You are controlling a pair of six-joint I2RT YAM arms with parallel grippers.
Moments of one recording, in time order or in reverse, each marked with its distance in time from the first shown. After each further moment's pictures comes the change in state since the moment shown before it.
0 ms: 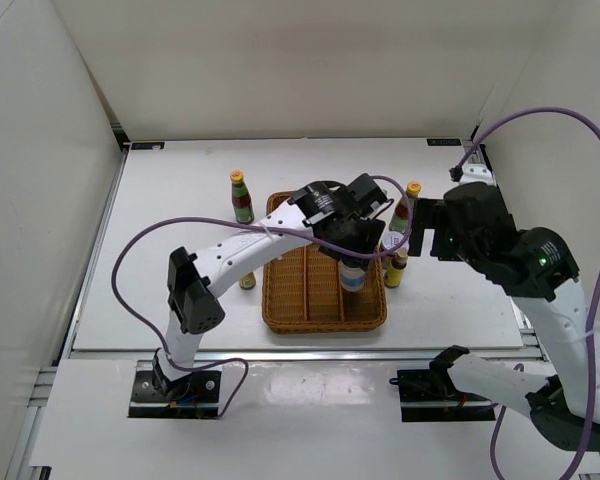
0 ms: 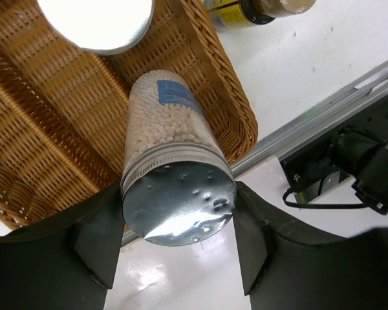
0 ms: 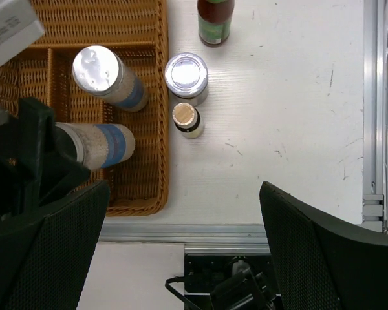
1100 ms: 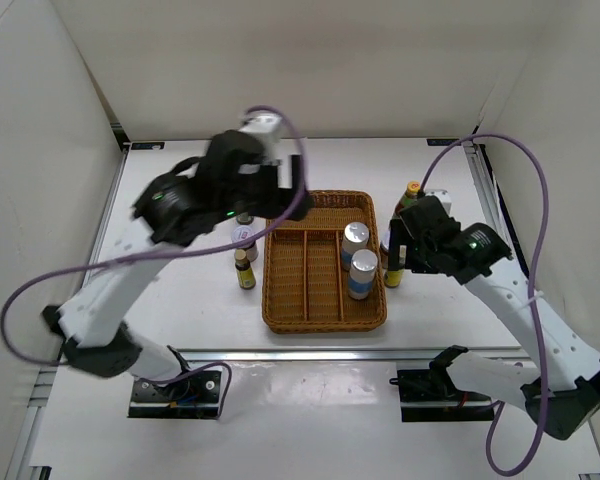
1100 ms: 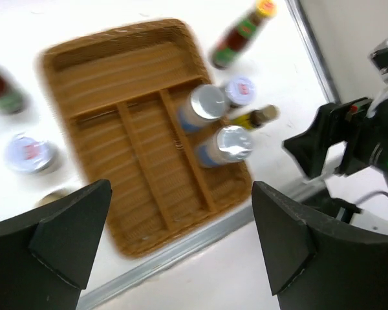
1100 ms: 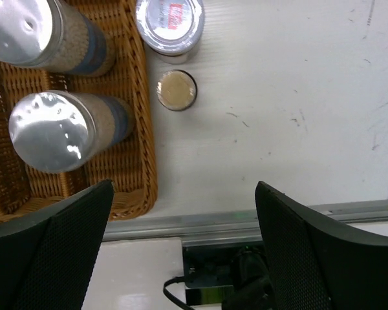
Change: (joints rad) left arm 0.156 -0.459 -0.079 0.092 -0.134 0.038; right arm 0.000 0.040 -0.313 0.100 0.001 0.086
